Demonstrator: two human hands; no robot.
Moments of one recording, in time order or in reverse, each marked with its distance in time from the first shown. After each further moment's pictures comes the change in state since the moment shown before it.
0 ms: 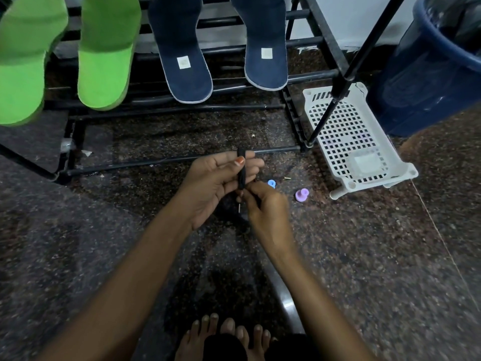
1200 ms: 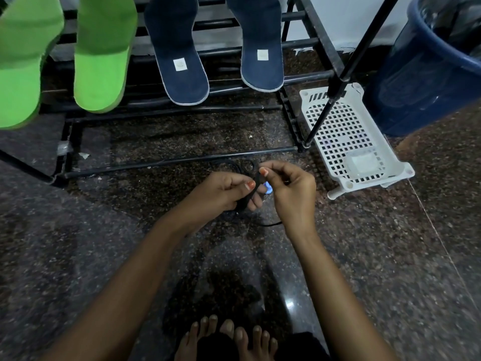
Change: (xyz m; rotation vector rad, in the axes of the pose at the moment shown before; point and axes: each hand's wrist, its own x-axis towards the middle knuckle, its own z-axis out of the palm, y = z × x) left_hand -0.008 -0.003 -0.002 0.465 -0.228 -0.089; right_hand 0.023 -0.012 -0.035 0.274 0.173 0.178
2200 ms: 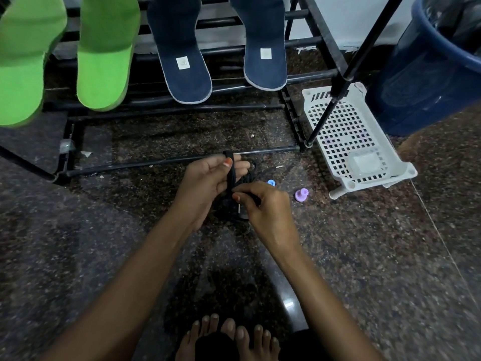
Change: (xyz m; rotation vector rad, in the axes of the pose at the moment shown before) left_hand 0.011 -0.012 -0.006 -0.391 0.390 0.080; right_hand -0.022 0.015 0.020 -0.370 -0.198 -0.261
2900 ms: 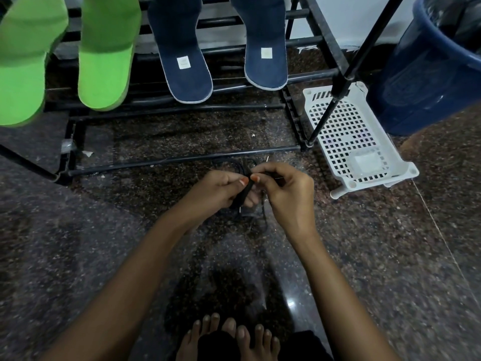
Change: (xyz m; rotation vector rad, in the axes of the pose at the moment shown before) left_hand -0.006 0.005 -0.003 0.405 -0.311 -0.124; right_hand 0.015 -0.004 -0.024 0.259 0.130 0.130
